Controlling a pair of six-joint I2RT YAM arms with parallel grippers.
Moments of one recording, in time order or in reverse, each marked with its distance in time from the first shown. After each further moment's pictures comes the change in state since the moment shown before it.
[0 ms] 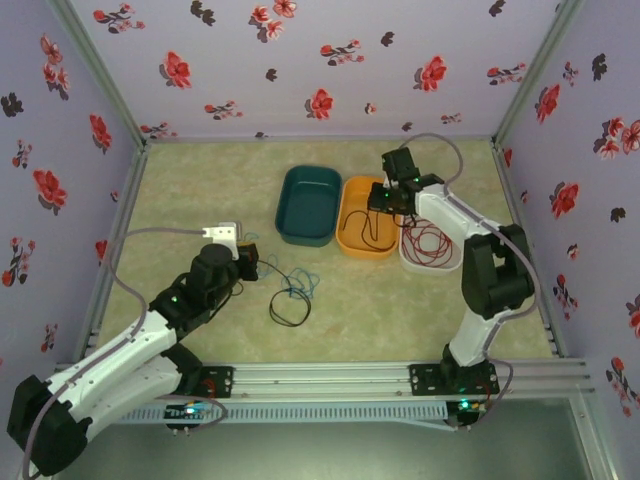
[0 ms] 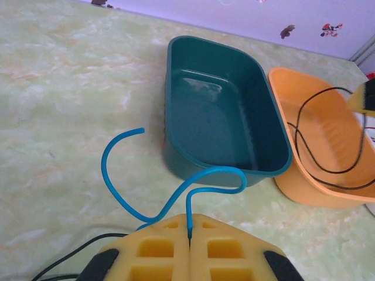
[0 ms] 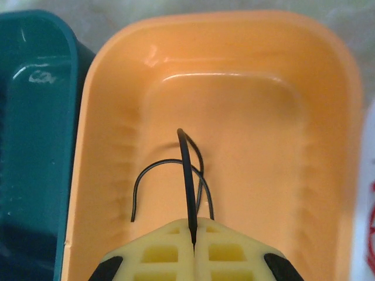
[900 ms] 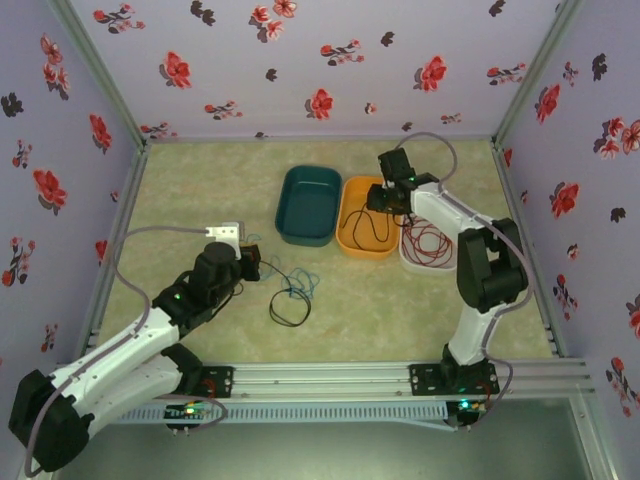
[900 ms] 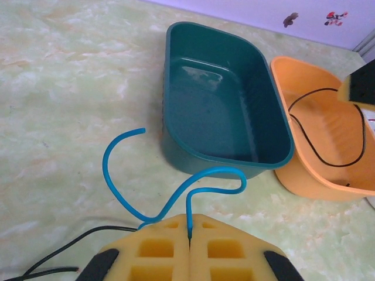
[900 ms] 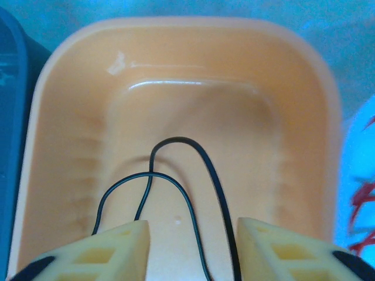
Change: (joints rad) left arm 0.006 0.034 0.008 -0.010 0.018 -0.016; right arm 0.000 0.015 0.026 -0.027 0.123 -0.056
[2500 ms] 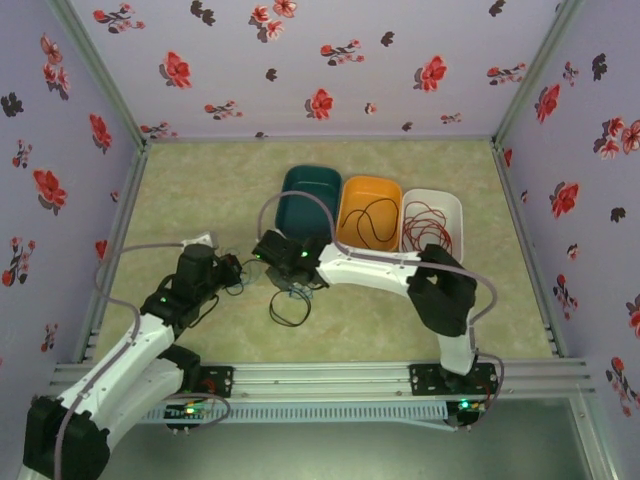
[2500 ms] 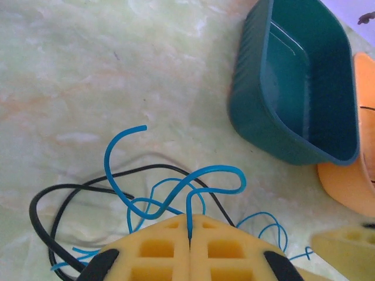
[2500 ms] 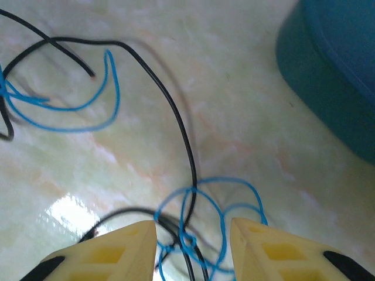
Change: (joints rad) left arm 0.257 -0.080 -0.082 -0.155 0.222 -0.209; right arm 0.769 0.142 0.117 -0.075 0.192 -0.073
